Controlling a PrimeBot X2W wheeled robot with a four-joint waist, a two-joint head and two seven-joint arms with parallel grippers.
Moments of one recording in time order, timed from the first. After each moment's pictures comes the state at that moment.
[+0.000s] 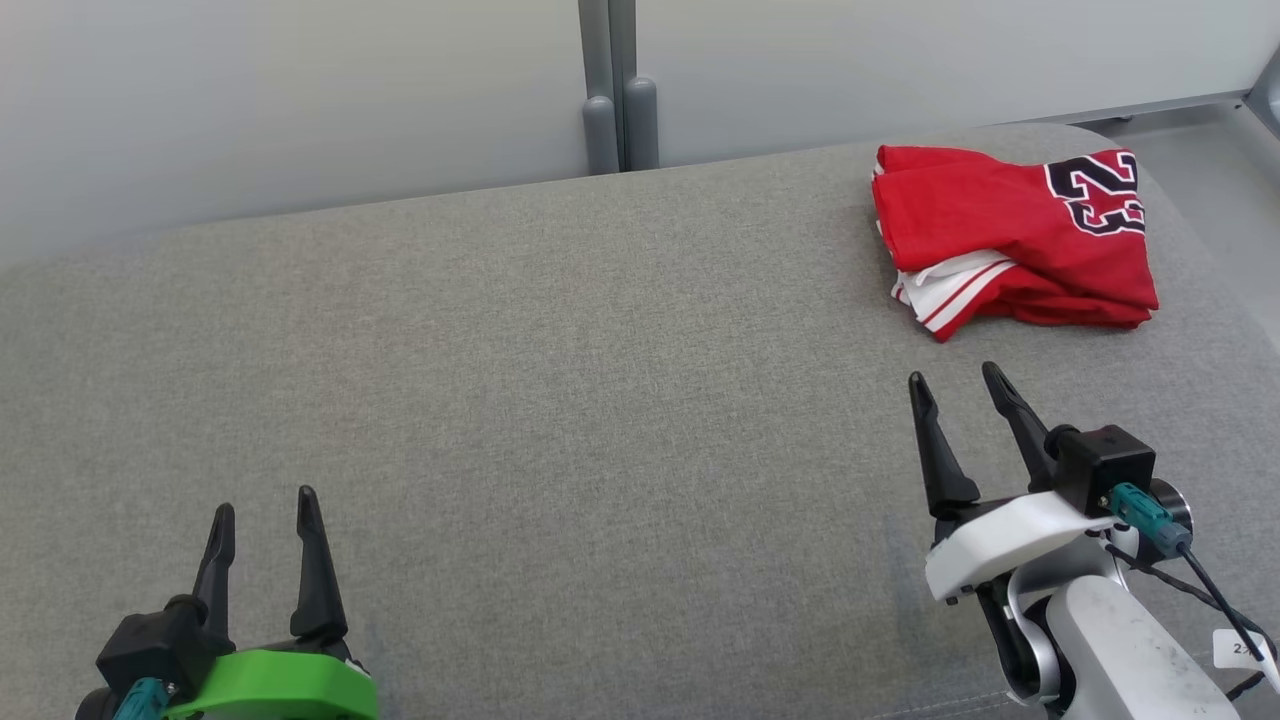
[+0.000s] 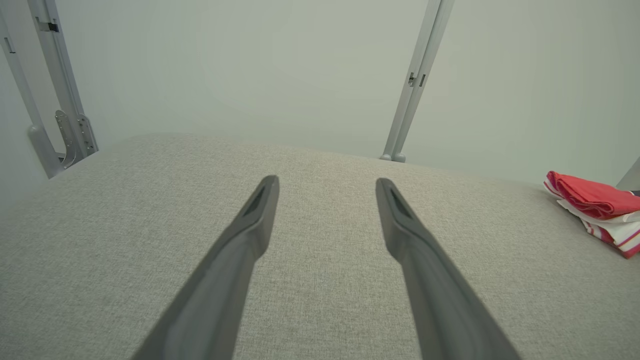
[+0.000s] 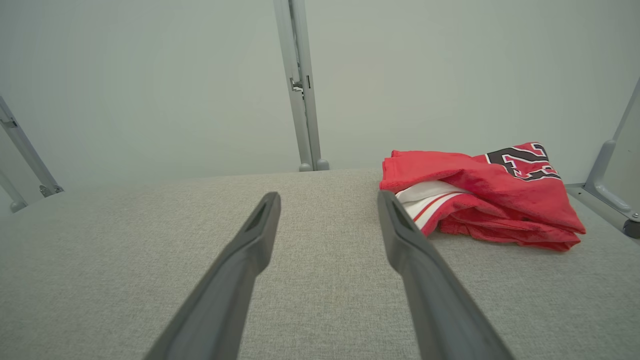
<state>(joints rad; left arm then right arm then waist) 0.11 0.05 -0.08 0.03 -0.37 0.12 -0.25 -0.11 -0.19 0.37 0.20 0.34 -0.13 -0.25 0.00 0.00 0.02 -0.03</state>
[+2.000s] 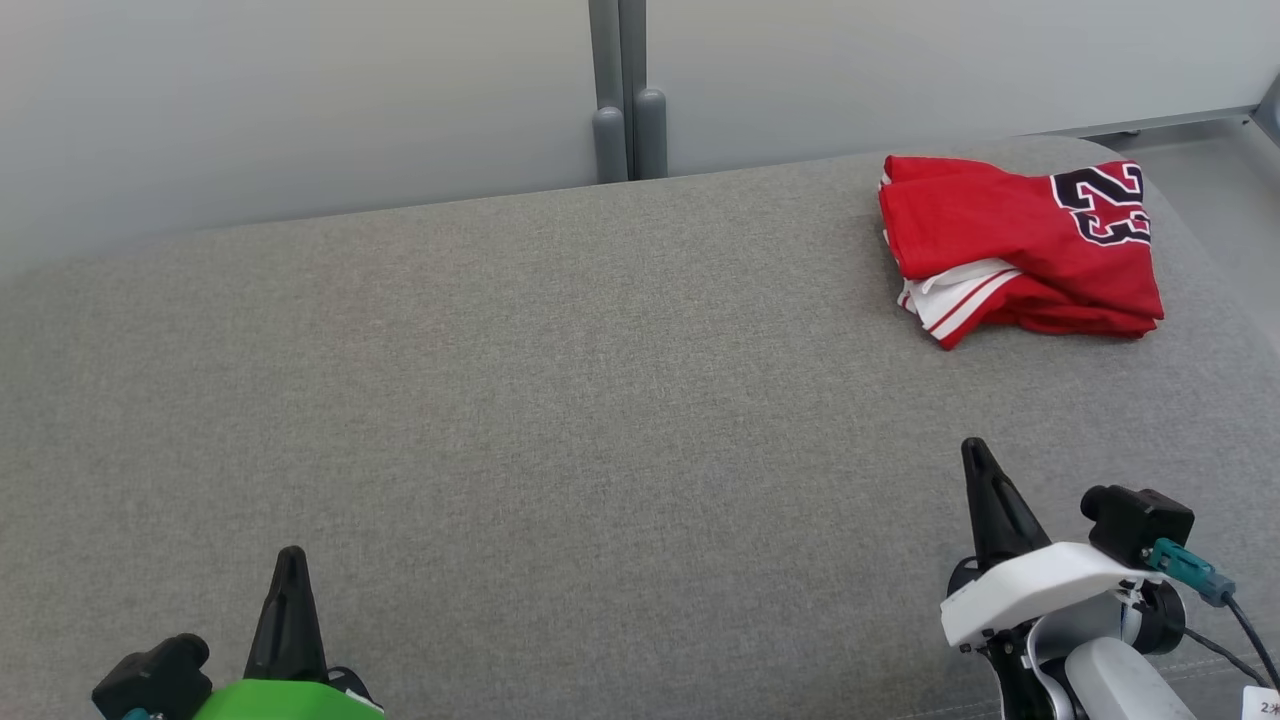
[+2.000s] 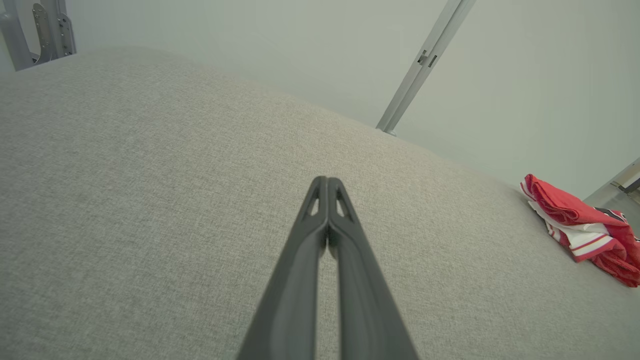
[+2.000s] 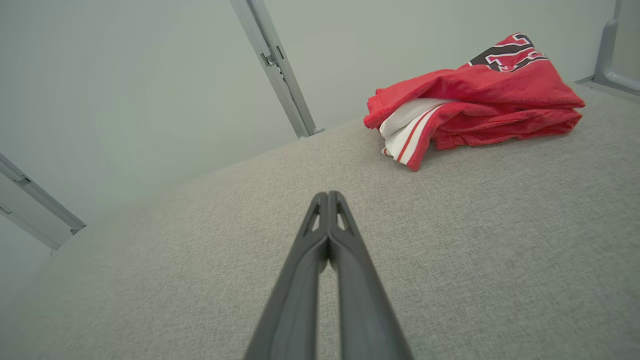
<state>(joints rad) 0.15 0.04 -0.10 0.05 -0.58 0.11 -0.21 0.01 -0.13 0.29 0.19 0.52 -0.10 -0.23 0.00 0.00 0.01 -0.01</state>
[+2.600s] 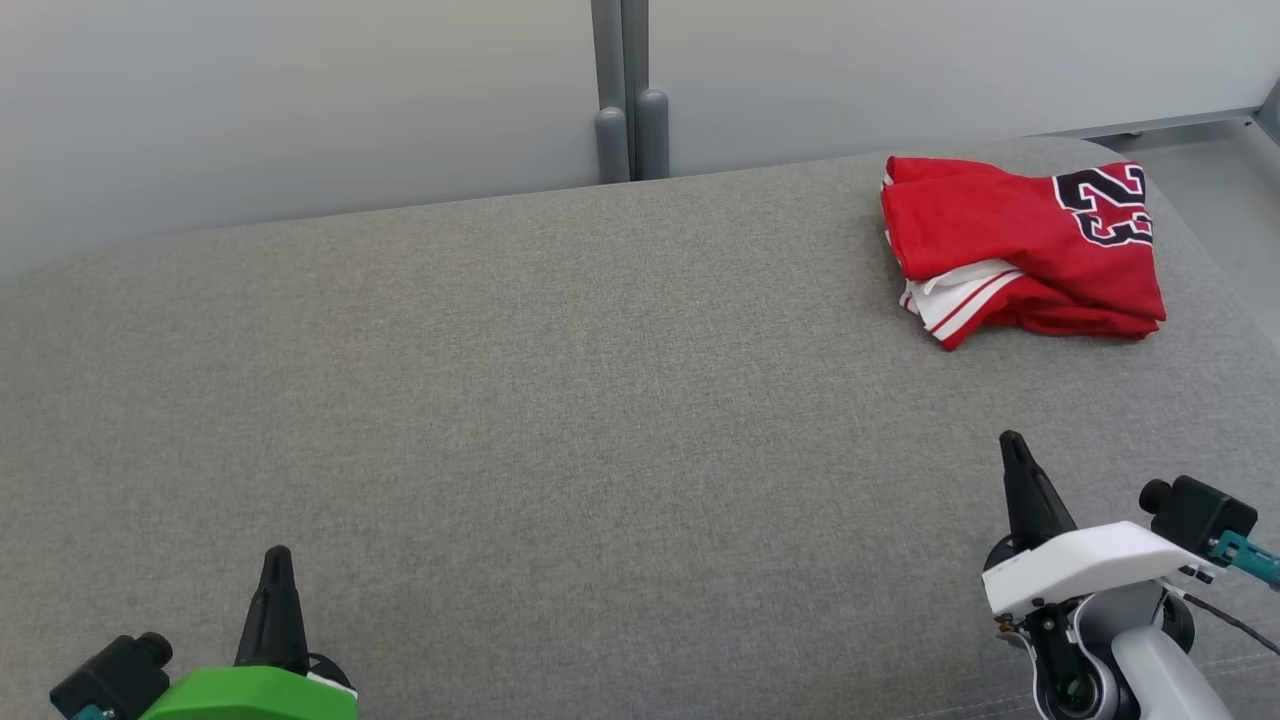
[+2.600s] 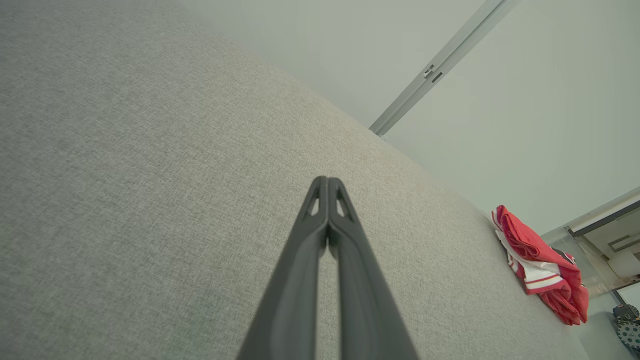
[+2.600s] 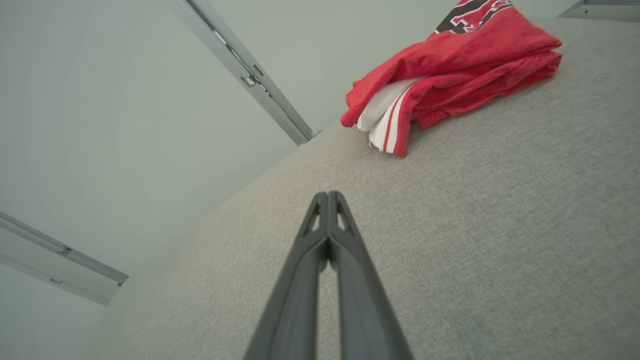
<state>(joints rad) 0.14 0.05 -0.07 0.05 -0.81 0.10 -0.16 0.01 -0.12 0.21 0.17 0.76 -0.08 -0.16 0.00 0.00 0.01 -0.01</state>
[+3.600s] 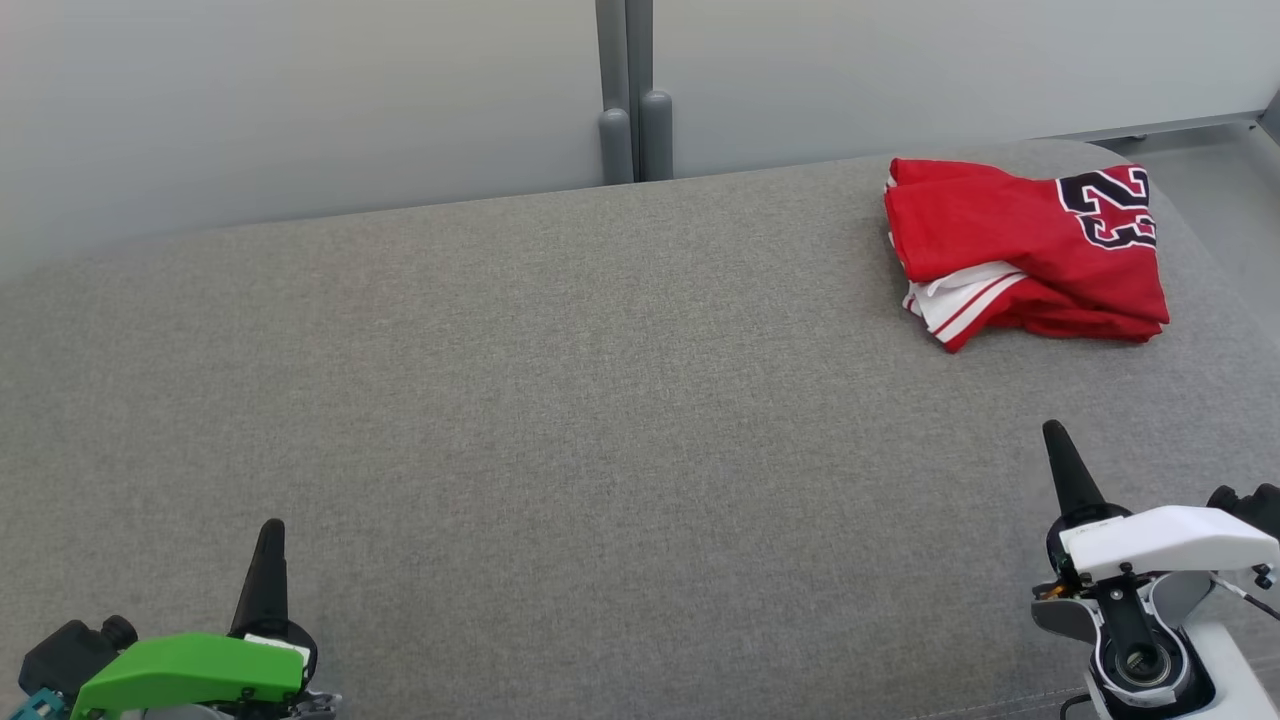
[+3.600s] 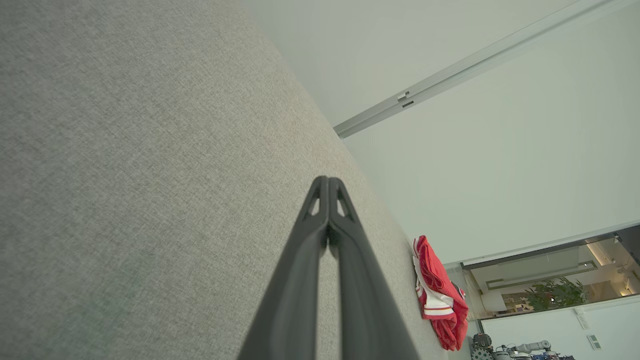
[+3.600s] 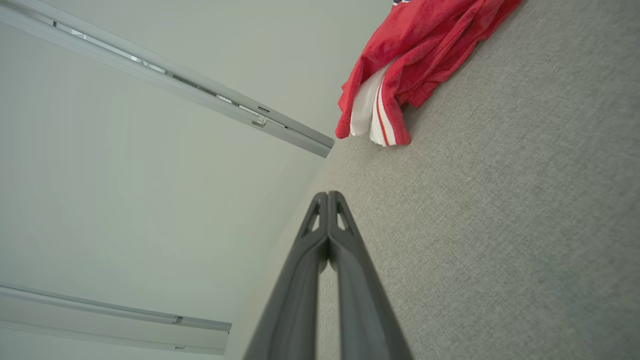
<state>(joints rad) 0.08 0.06 -0.04 0.09 -1.19 0.04 -0.06 0.00 -0.12 0.10 0.16 1.17 -0.04 -0.07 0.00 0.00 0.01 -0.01</state>
